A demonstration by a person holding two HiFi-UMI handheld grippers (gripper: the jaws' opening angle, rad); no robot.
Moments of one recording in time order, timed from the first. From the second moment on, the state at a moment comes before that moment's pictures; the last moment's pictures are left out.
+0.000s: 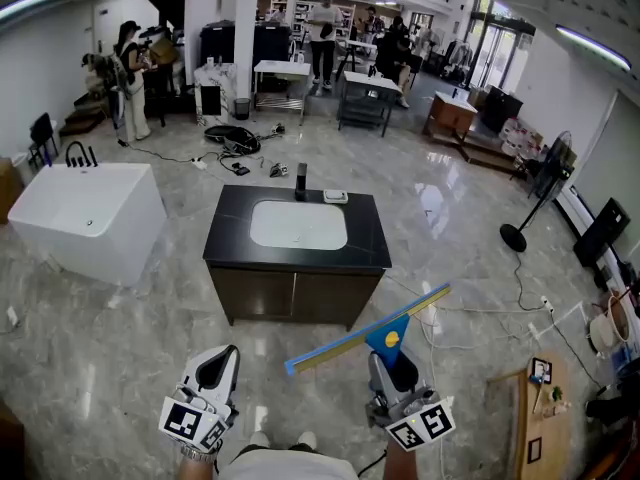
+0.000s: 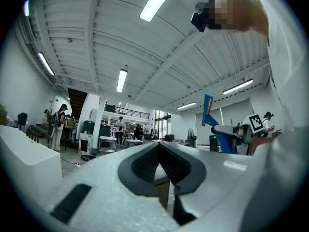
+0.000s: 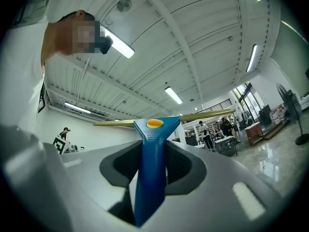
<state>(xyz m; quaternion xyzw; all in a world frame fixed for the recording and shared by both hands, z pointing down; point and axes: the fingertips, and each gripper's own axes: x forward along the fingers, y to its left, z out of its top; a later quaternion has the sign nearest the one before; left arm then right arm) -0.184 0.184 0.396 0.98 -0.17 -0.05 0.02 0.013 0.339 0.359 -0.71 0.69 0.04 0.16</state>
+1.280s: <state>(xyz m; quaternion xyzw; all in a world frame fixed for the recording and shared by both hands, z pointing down) -0.171 0.184 0.405 0.98 -0.19 -0.04 0.02 0.036 0.330 0.372 -0.69 0.70 0.02 0.18</state>
